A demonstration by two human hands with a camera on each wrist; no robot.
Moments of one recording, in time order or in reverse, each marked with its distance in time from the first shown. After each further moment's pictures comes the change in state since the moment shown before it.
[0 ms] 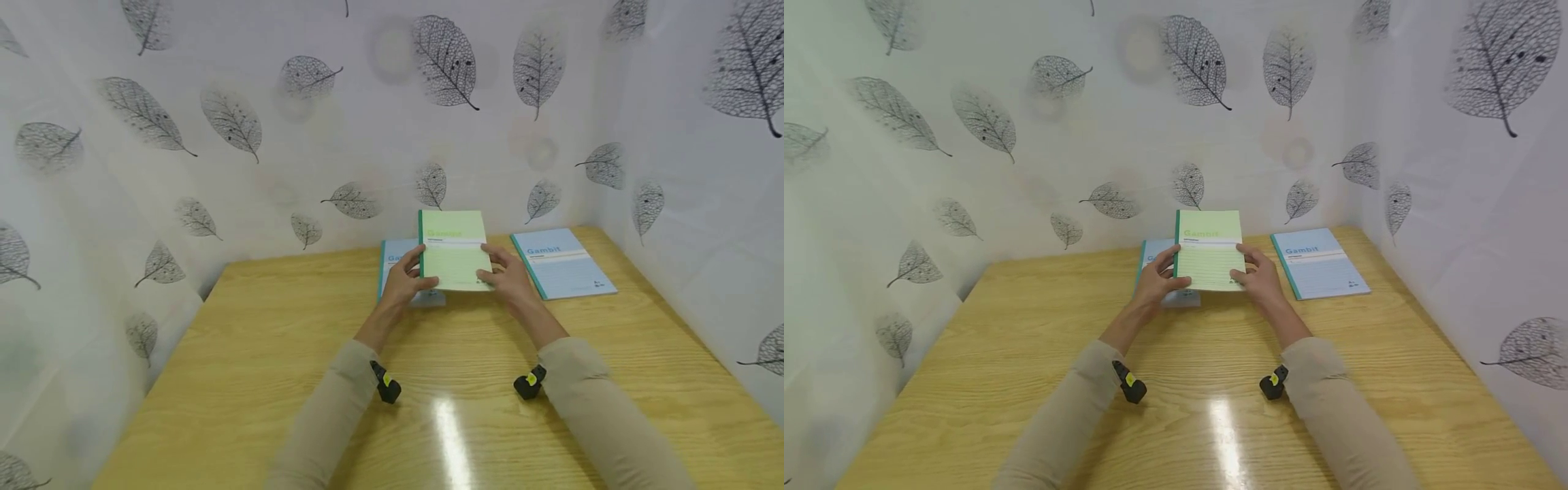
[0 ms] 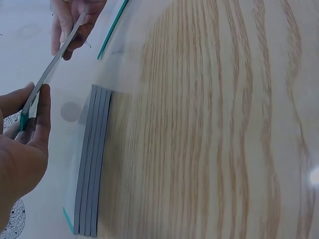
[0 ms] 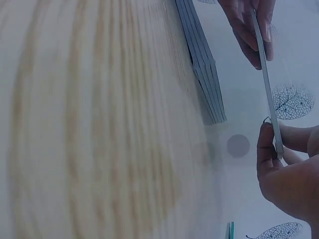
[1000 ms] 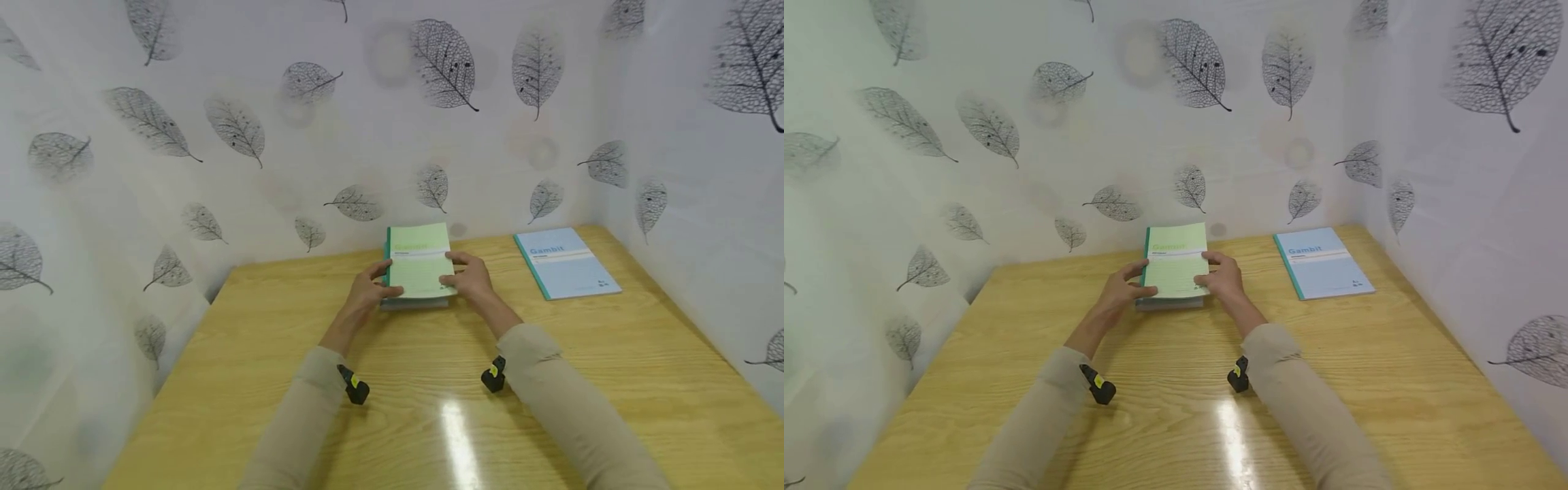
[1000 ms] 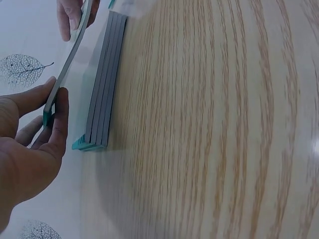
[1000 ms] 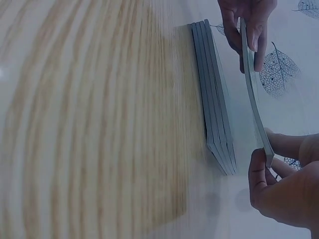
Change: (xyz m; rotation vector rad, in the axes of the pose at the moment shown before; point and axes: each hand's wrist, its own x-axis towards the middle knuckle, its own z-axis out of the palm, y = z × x) left_hand -0.015 0.002 -0.066 0.103 0.073 -0.141; right_hand 0.017 -0.015 0.066 -0.055 -0.011 0.111
